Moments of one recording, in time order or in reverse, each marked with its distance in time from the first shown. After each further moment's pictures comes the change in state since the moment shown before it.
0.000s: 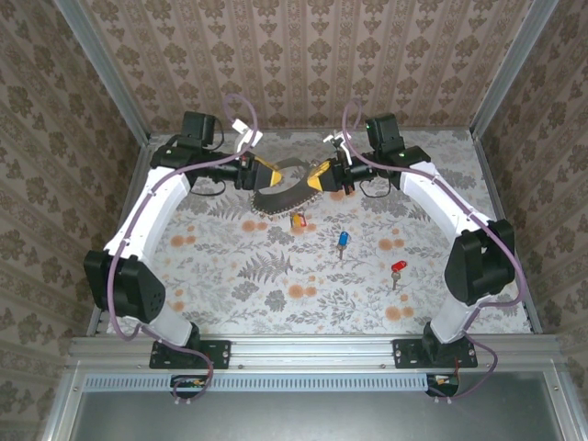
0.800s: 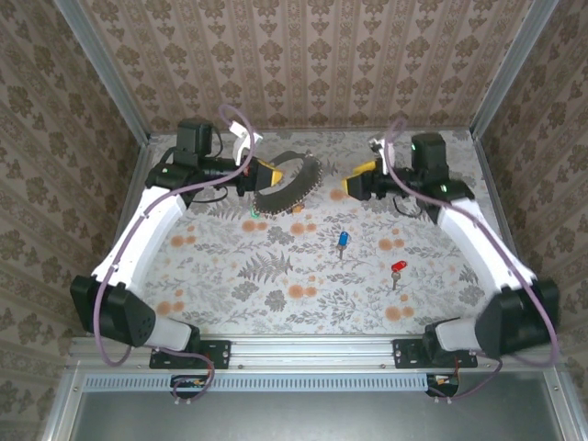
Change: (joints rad) left arm -0.060 -0.180 -0.171 0.279 -0.110 -0.167; right arm -0.123 -0.467 -0.434 0.243 0.472 0.282
